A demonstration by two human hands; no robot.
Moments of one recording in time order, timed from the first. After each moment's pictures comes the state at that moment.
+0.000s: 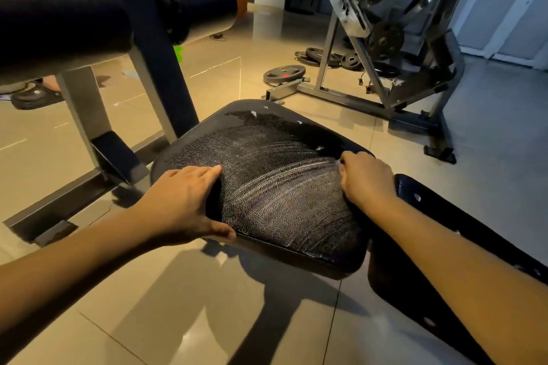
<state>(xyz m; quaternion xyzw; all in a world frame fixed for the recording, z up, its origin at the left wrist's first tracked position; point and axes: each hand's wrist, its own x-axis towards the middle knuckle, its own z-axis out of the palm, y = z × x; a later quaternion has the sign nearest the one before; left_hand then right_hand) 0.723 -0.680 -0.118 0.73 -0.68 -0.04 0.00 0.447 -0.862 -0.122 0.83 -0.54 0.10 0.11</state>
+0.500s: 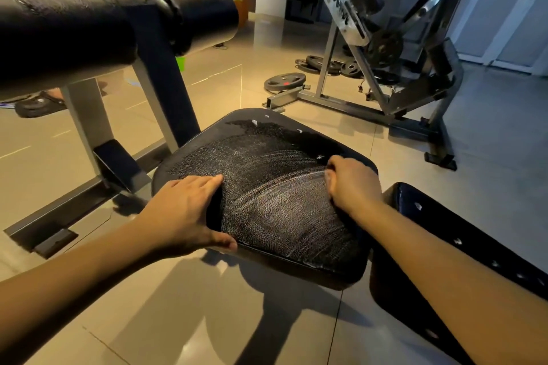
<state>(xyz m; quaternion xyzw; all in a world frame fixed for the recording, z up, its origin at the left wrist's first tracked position) 0.726 -0.680 -0.122 0.73 -0.68 -0.03 0.03 0.468 -0.857 -0.120 0.84 -0.53 0.13 0.03</state>
